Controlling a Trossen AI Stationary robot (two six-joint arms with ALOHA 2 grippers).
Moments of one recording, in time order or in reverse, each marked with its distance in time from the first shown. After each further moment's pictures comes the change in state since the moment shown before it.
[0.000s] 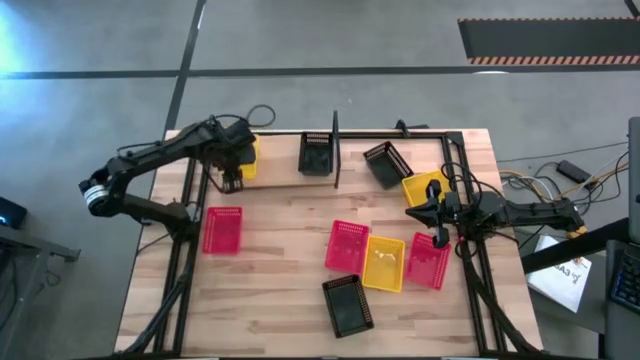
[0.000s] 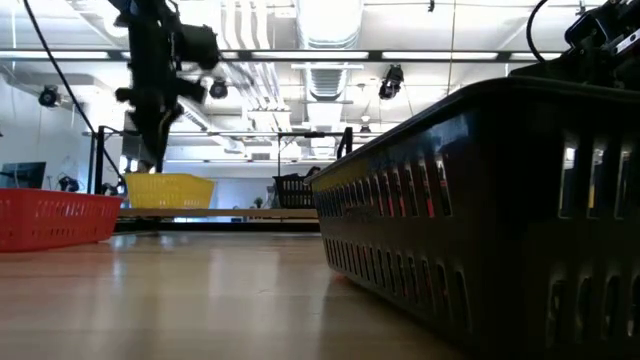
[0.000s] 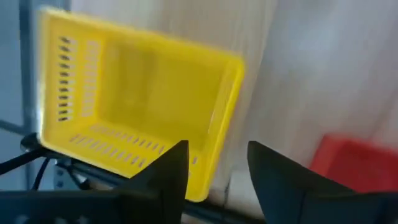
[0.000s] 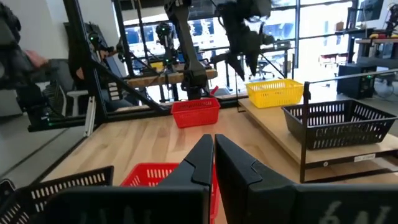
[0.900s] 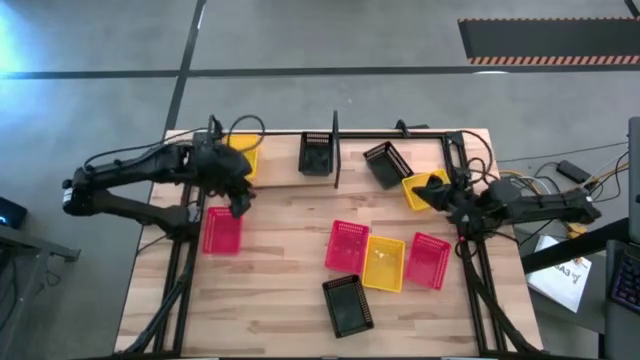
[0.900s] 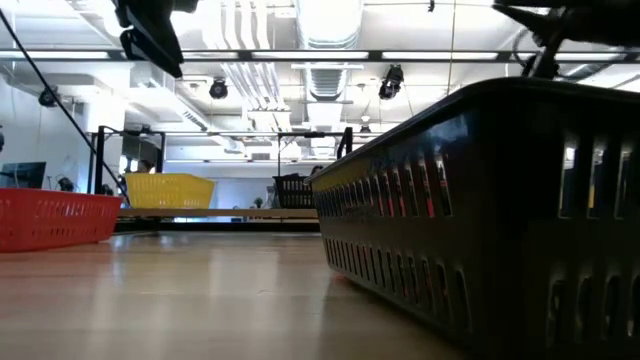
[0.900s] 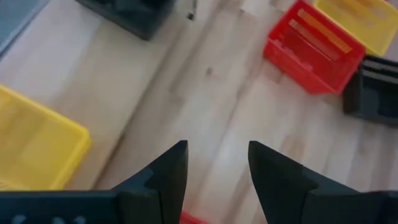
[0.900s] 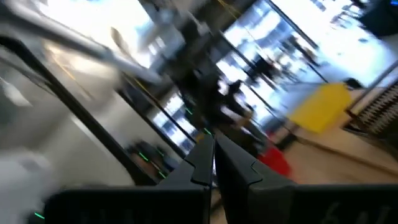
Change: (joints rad) left arm -0.483 -0.218 0.083 0.073 0.087 -0.715; right arm 0.000 0.348 0.226 0.262 0.103 0.615
